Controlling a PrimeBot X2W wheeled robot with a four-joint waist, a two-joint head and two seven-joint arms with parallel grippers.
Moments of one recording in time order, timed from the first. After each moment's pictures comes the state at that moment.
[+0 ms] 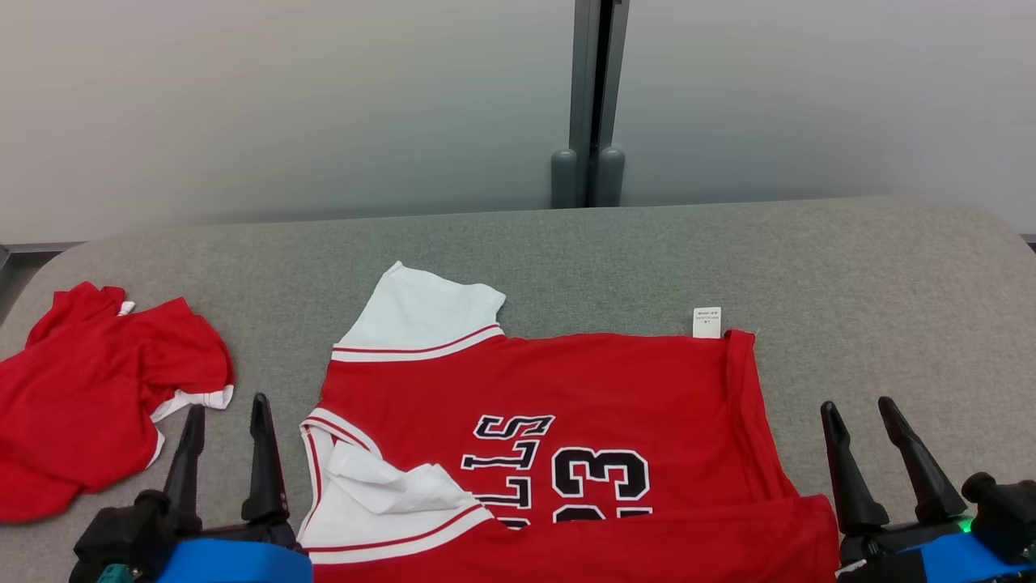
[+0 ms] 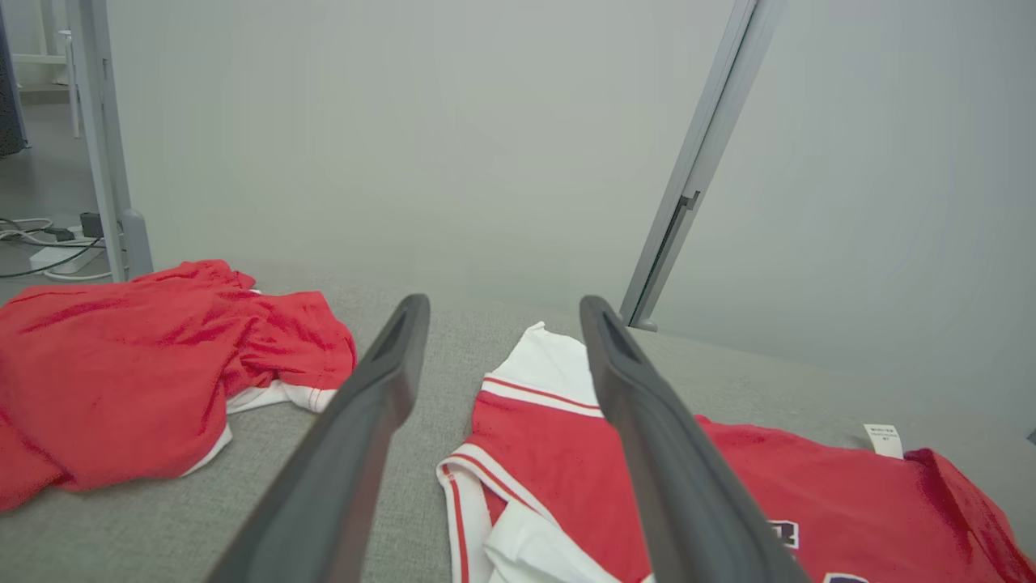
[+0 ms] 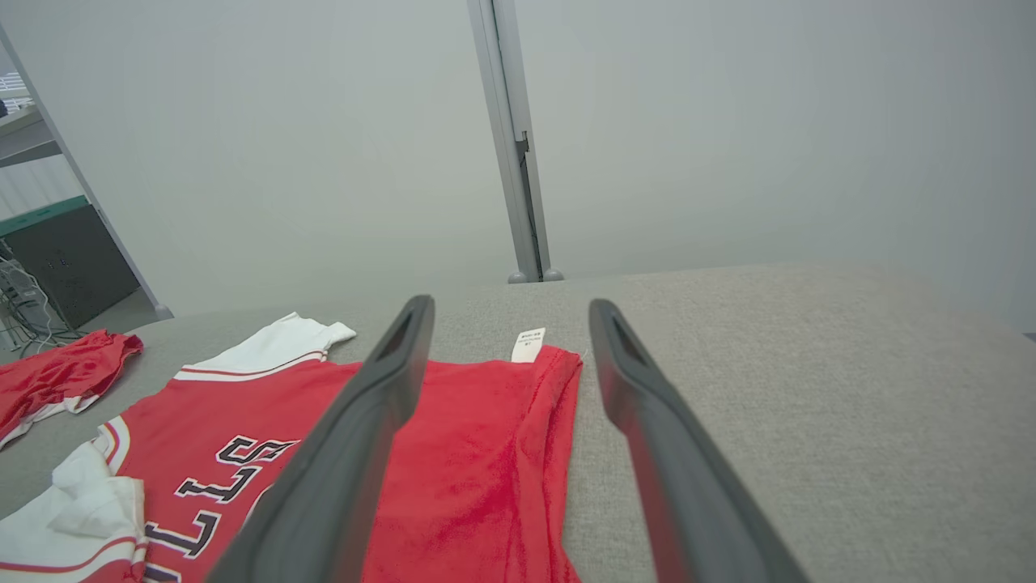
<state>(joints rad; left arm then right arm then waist) 0.05 0.23 -0.18 0.11 -0.50 0.06 -0.26 0.06 -0.20 0.03 0.09 0.37 0.13 -0.22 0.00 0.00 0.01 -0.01</state>
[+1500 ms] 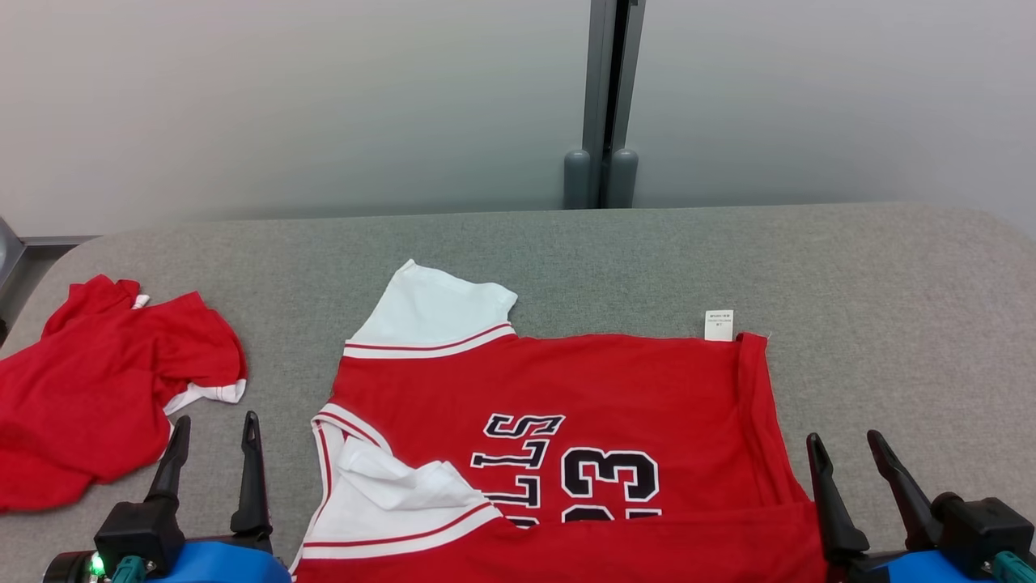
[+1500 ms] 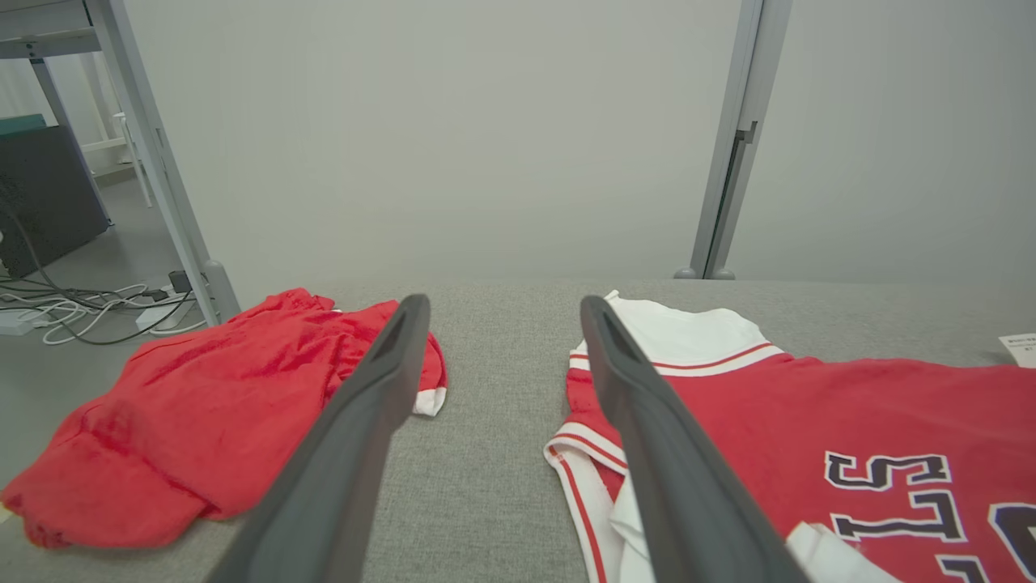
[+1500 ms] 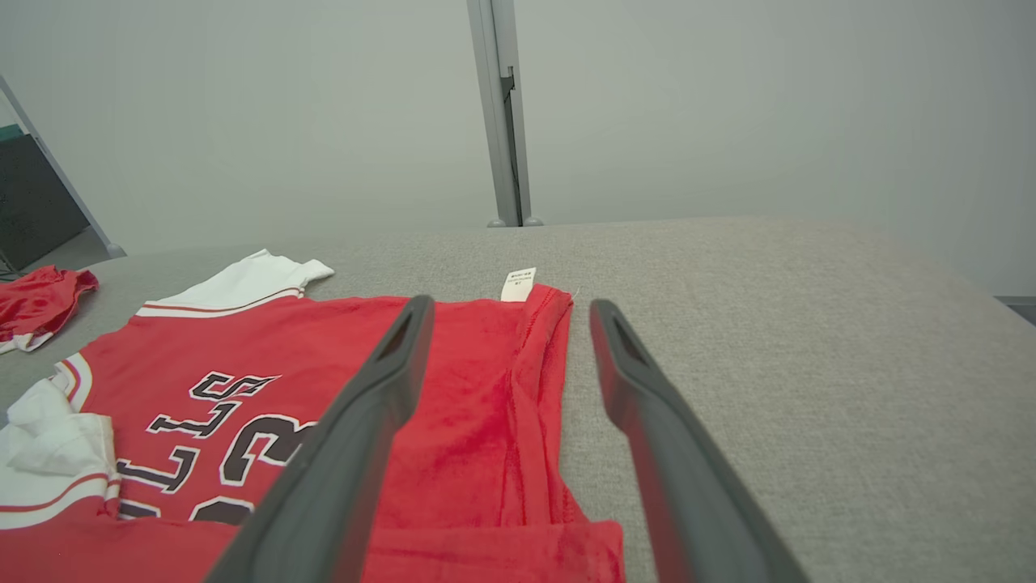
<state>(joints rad) 0.02 0.28 -0.18 0.19 -0.33 0.09 -0.24 0.11 -0.06 -0.05 0.04 0.17 0.13 -0.11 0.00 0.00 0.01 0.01</state>
